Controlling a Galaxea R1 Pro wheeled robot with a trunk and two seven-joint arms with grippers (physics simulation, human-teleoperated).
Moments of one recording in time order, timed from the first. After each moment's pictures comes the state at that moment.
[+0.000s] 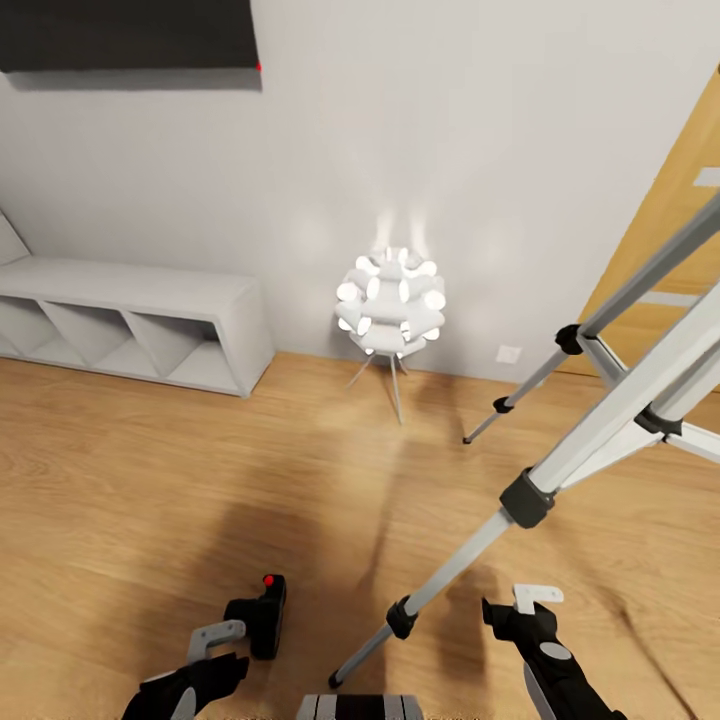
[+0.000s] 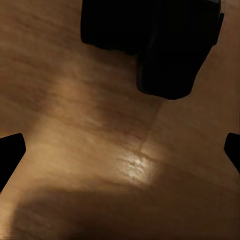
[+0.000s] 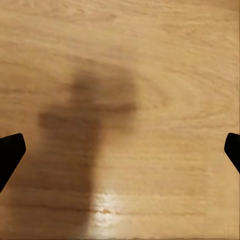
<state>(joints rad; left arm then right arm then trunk) -0.16 0.03 0.00 -1.04 0.27 0.55 0.15 -0.34 -0.03 -0.11 -0.73 0.06 0.11 -0.07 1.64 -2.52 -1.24</state>
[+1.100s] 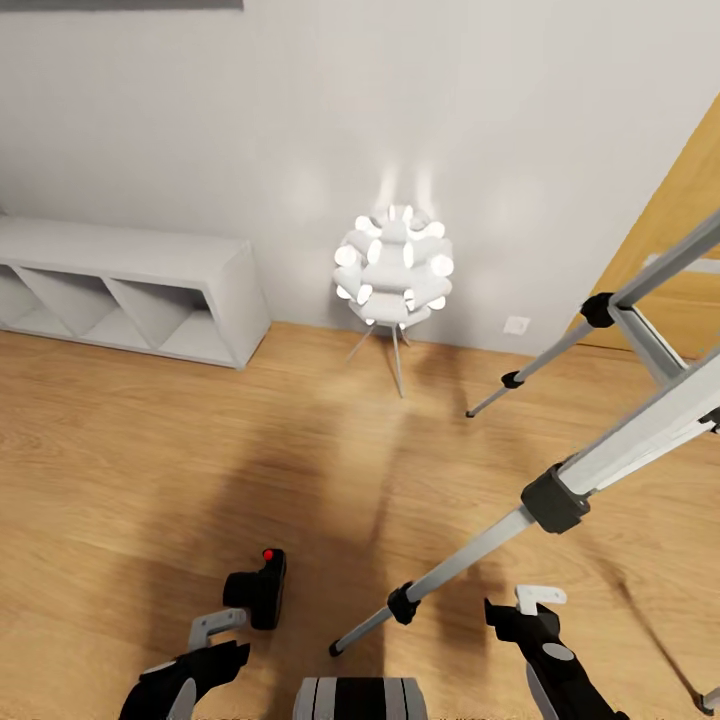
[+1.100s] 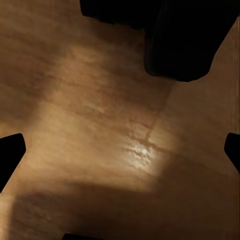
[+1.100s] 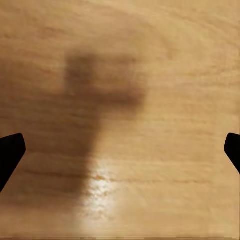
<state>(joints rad) -0.16 0.03 0.00 -1.09 0.27 0.55 0.16 -0.34 -0.04 -0.11 -0.72 0.06 0.11 -0.07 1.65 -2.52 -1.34</state>
